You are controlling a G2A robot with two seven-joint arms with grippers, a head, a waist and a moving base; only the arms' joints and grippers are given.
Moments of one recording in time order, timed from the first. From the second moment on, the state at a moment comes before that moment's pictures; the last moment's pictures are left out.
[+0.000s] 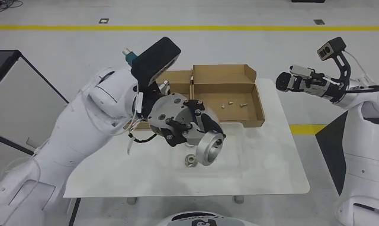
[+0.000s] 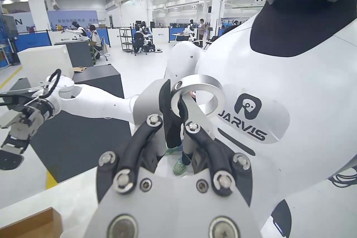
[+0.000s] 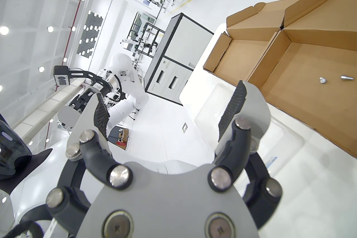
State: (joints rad) left arm 0.70 -1.00 -0.82 -1.88 -0.50 -1.01 -0.81; right arm -1.16 -1.08 1.84 -1.57 0.29 0.02 1.44
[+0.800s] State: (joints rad) left arm 0.71 -1.01 -0.83 -1.88 -0.49 -1.00 -0.79; right arm -1.16 -1.08 1.84 -1.57 0.29 0.02 1.44
